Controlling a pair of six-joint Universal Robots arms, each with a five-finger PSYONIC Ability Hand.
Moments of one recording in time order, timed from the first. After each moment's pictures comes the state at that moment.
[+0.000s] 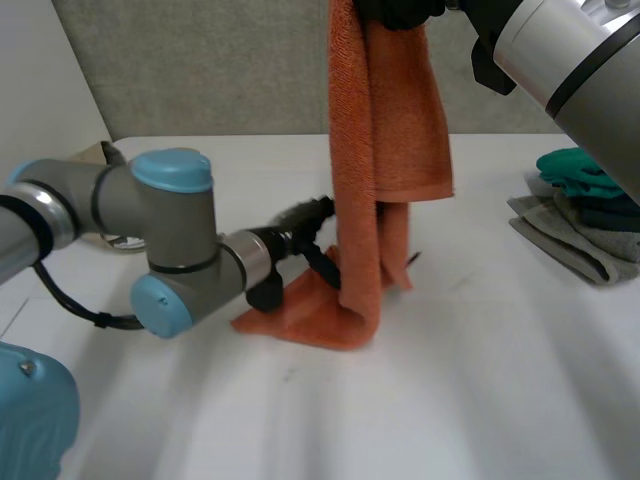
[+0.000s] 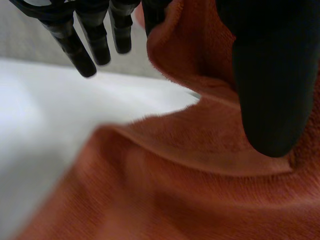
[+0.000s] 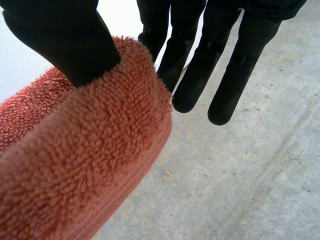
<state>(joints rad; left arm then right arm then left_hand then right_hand) 4.17 -2.45 -0.91 3.00 -1.23 2.74 2.07 -1.36 1.00 -0.08 1.11 2.96 0.25 0.26 0.26 0.25 0.09 1.11 1.17 1.19 1.20 0.99</state>
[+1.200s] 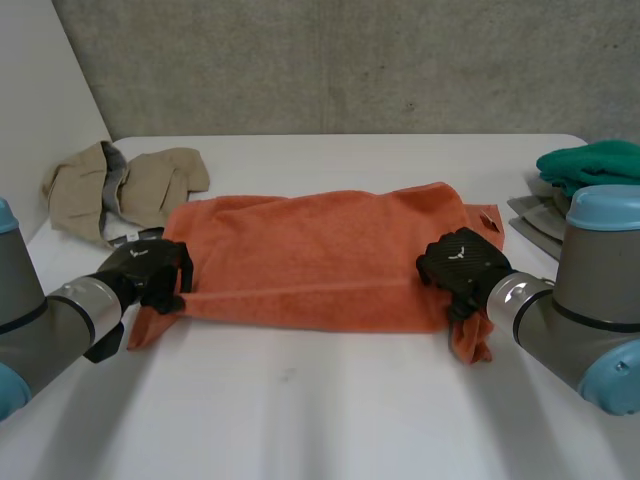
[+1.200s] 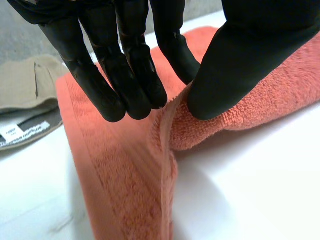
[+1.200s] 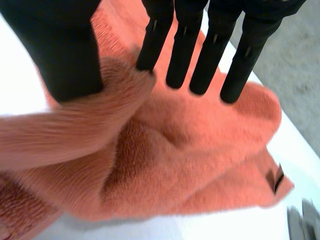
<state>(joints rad) 4.58 -1.94 -1.73 3.21 -1.28 3.35 1.92 -1.07 1.53 0.00 1.33 2.47 1.17 1.20 1.19 1.20 0.98 0.58 0.59 0.60 0.60 0.42</state>
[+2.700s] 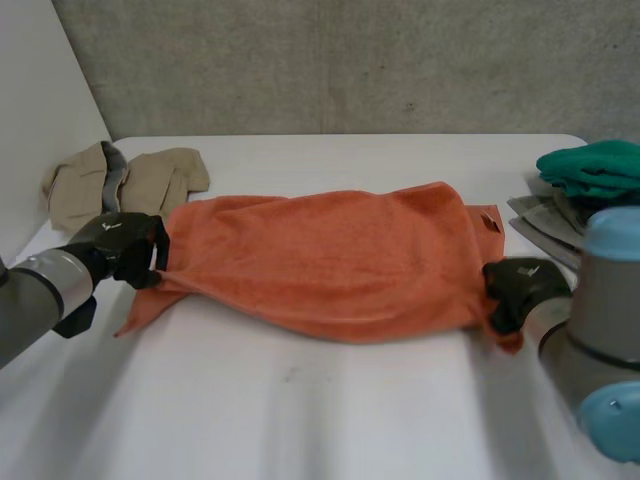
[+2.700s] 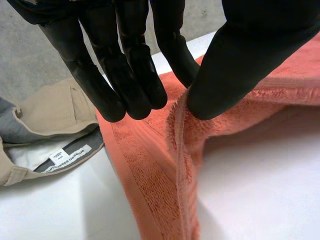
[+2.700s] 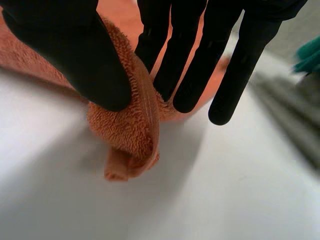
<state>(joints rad) 4.65 -1.86 -1.67 3.12 -1.24 3.38 1.92 -1.21 1.70 -0.03 1.70 2.92 1.17 1.20 1.19 1.20 0.98 1.10 1.17 1.18 1.19 0.98</state>
